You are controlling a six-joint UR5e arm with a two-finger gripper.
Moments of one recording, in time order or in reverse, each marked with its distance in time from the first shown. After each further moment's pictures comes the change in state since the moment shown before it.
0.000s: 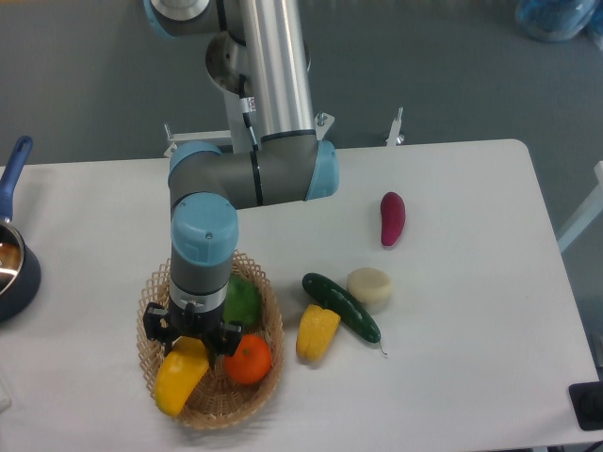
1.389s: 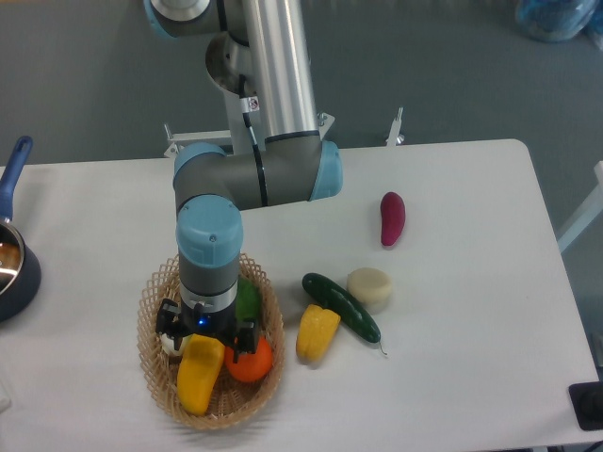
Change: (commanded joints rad) arm 0.017 0.015 -0.005 -0.003 0.084 0.051
